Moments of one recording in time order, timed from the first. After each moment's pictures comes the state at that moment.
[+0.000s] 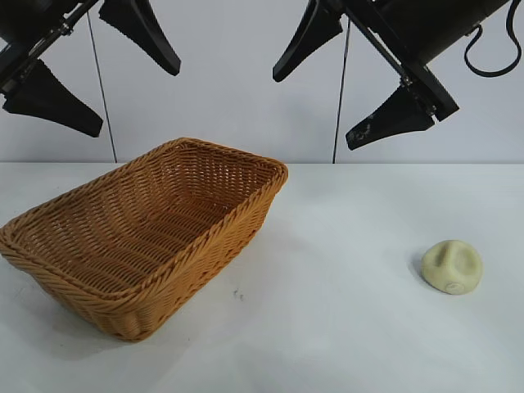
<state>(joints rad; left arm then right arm) -0.26 1.61 -1.22 -0.70 0.83 0.12 0.21 1.72 -1.27 0.79 0.91 -0.18</state>
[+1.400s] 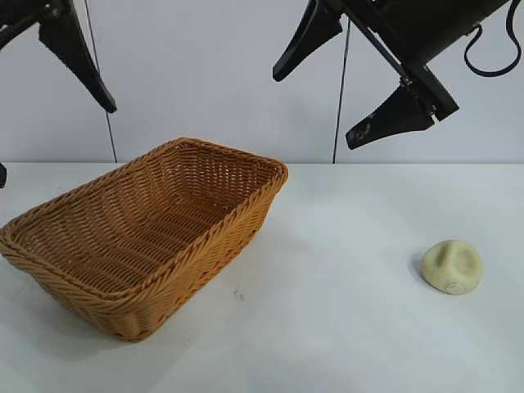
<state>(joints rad) -0.38 1.39 -1.02 -0.29 0.80 -0.63 0.21 1.72 -1.27 0.79 0.91 -0.18</state>
